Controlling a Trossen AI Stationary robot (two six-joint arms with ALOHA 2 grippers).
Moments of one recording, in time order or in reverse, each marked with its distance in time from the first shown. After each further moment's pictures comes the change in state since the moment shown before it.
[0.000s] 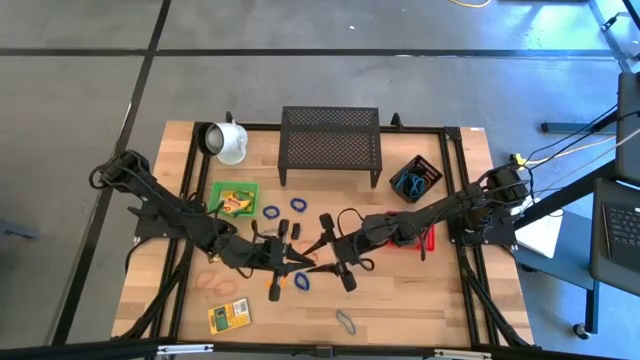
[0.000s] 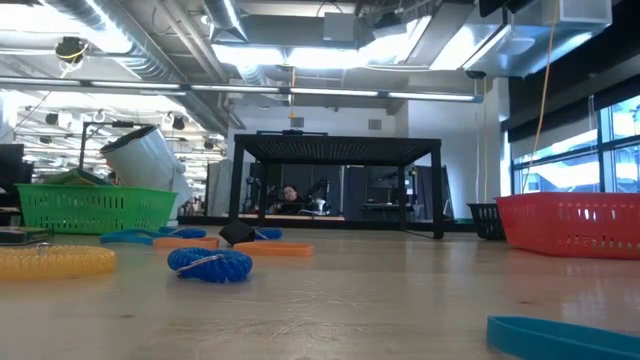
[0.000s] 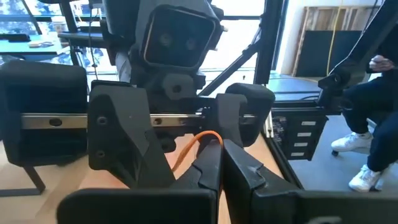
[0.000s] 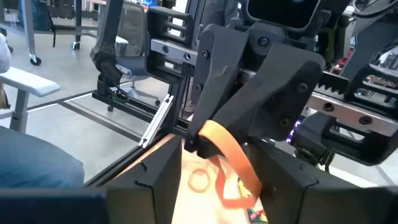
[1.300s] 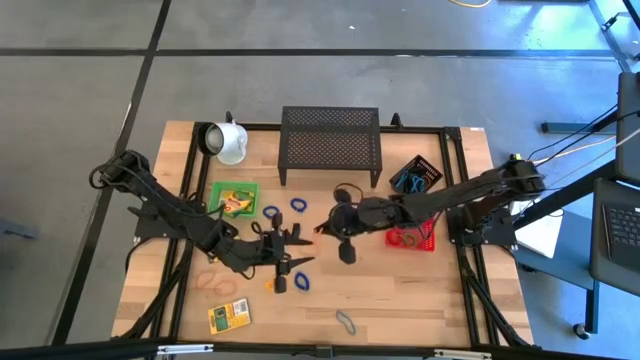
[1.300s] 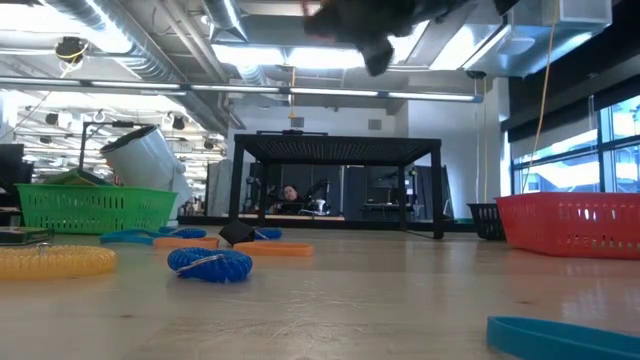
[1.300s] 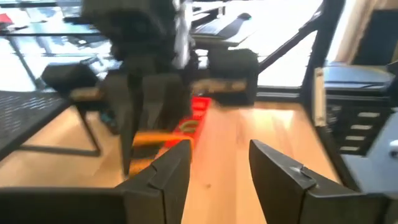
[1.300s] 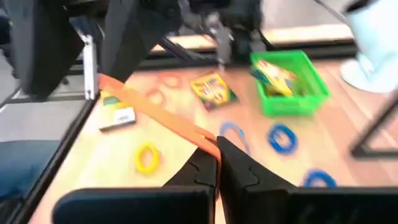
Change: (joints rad) left arm -0.010 -0.001 0.000 -0.119 -0.190 -0.072; right arm -0.111 -0.162 0.000 -0.527 0.181 0.406
